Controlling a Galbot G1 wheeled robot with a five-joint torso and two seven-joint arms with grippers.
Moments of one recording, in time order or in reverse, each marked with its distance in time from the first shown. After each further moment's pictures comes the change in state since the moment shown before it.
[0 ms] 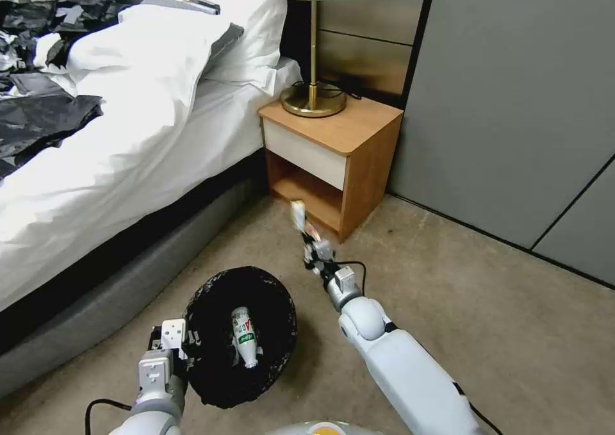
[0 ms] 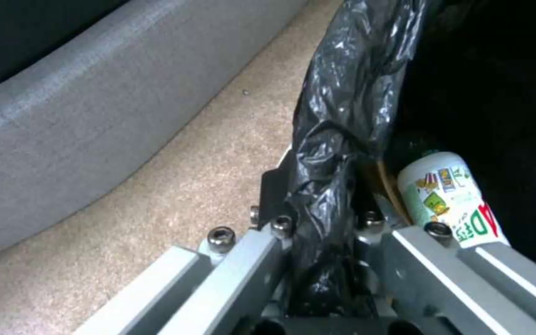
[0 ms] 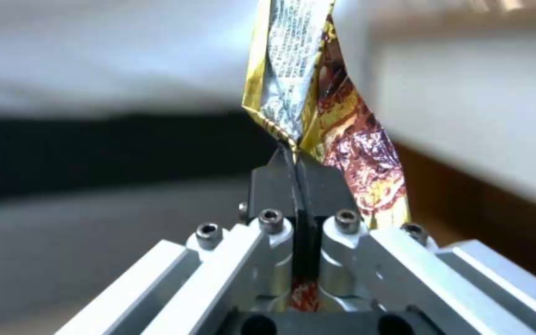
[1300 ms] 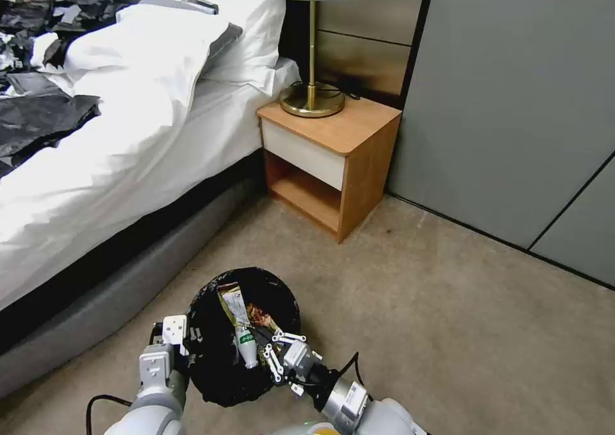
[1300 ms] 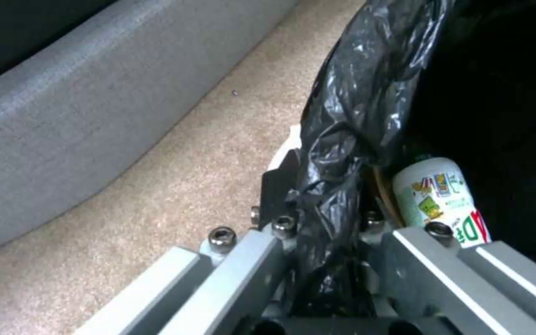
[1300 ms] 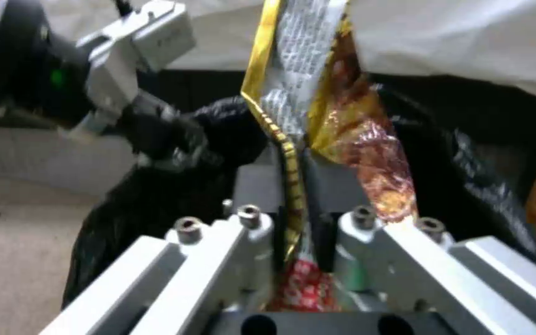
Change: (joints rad) left arm -0.017 -0.007 -0.001 -0.025 -0.010 0.002 0.002; right arm -0.367 -0.231 -0.160 0.315 -0.097 0.095 -0.114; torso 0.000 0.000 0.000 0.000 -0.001
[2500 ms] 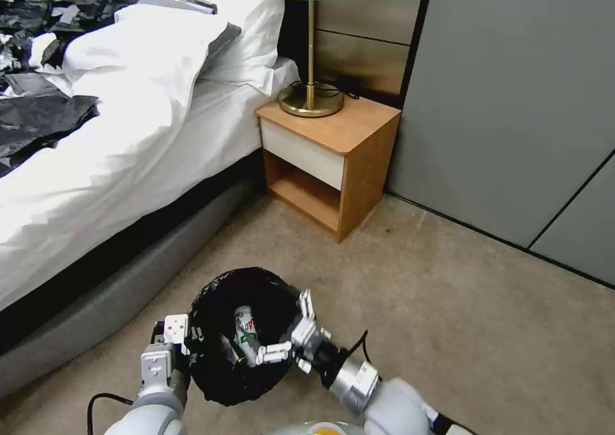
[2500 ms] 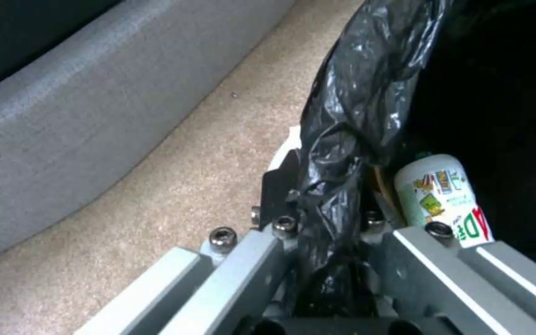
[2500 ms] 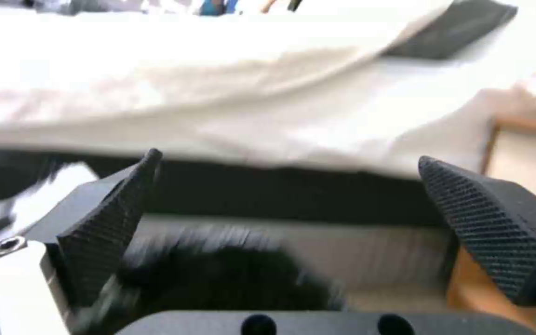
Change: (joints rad) left arm 0.002 0.008 0.005 0.000 0.008 -0.003 -0.002; right arm 0.078 -0.041 0.041 0.198 0.040 -0.077 0.093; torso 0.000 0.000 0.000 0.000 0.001
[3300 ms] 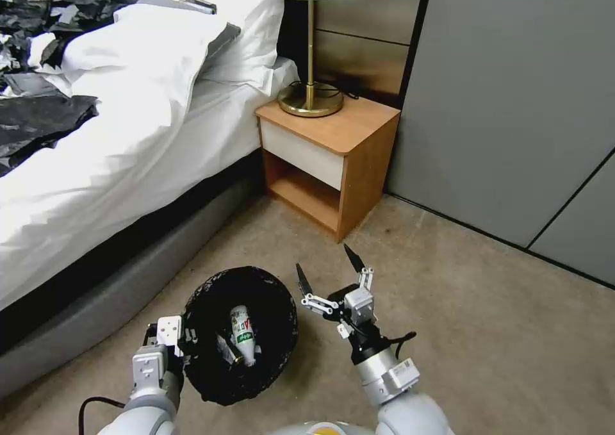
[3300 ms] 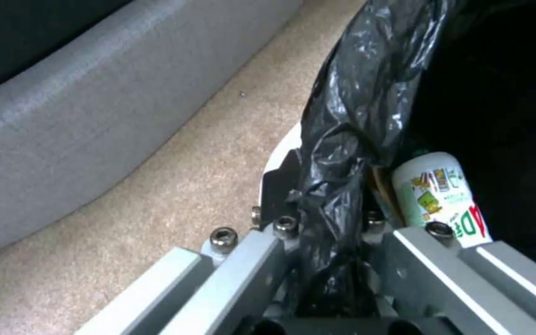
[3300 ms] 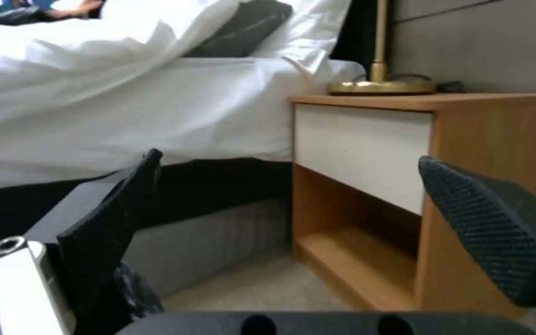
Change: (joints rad) left arm 0.013 0.008 -0.030 -0.019 -0.039 -0.002 0.000; right arm -0.285 0.185 0.270 0.035 -0.116 0.053 0.184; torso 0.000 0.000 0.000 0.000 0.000
